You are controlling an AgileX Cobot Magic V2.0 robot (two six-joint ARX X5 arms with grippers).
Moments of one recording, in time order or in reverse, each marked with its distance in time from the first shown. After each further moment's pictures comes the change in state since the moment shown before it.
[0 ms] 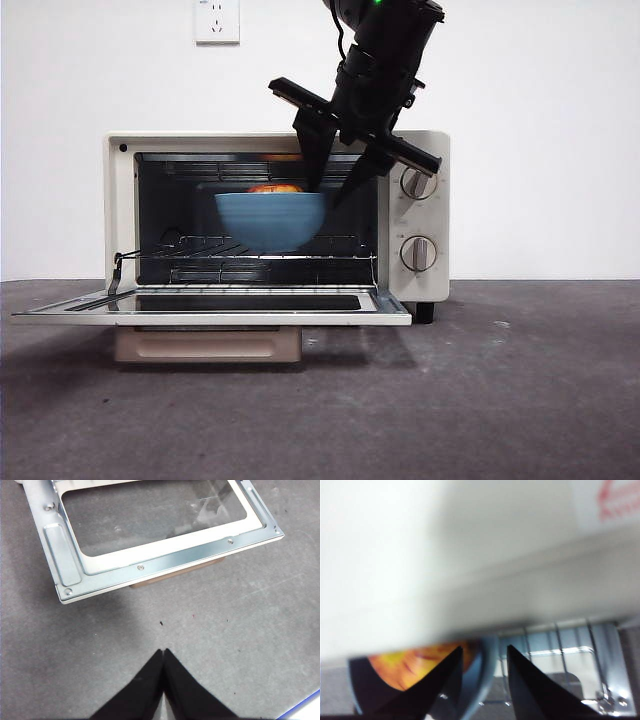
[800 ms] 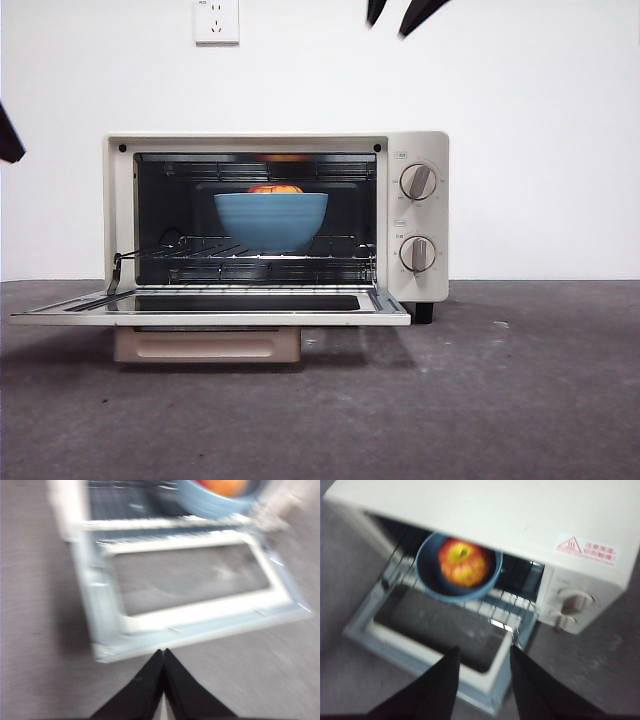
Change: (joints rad) left arm 0.151 0.090 -0.002 0.223 0.002 -0.035; right arm 0.064 -0.449 0.000 -0.400 0.034 -0.644
